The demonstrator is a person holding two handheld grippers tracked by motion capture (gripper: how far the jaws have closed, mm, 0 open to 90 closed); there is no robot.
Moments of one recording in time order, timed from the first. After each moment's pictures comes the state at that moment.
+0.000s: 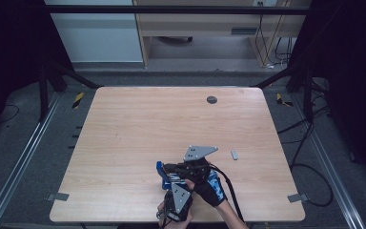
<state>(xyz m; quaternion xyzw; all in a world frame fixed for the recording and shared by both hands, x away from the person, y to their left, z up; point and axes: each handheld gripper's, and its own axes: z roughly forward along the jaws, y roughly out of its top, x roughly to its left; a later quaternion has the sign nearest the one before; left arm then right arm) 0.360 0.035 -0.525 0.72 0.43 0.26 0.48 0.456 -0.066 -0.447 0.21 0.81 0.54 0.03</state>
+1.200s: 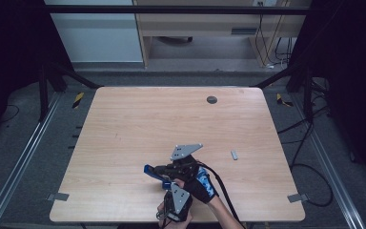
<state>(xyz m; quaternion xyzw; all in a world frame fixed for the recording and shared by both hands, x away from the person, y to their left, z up) 0.359 0.036 -0.526 0.71 0.43 0.26 0.49 0.466 -0.034 -0.453 0.19 0.84 0.52 0.00</state>
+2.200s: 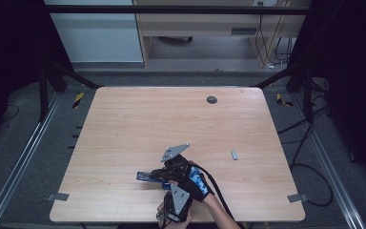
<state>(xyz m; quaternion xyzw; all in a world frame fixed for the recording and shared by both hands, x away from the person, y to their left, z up) 0.358 0.036 -0.526 0.71 0.43 0.27 0.49 0.475 -0.011 -0.469 0.19 0.87 0.45 -0.01</state>
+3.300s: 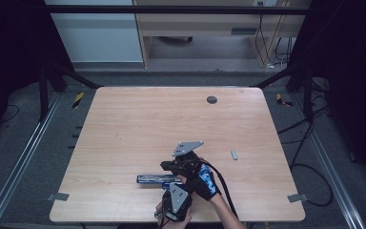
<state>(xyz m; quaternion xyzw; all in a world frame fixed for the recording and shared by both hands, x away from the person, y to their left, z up) 0.361 0.043 -0.523 0.72 0.43 0.24 0.49 0.478 -0.047 -0.455 0.24 0.84 0.48 0.05</state>
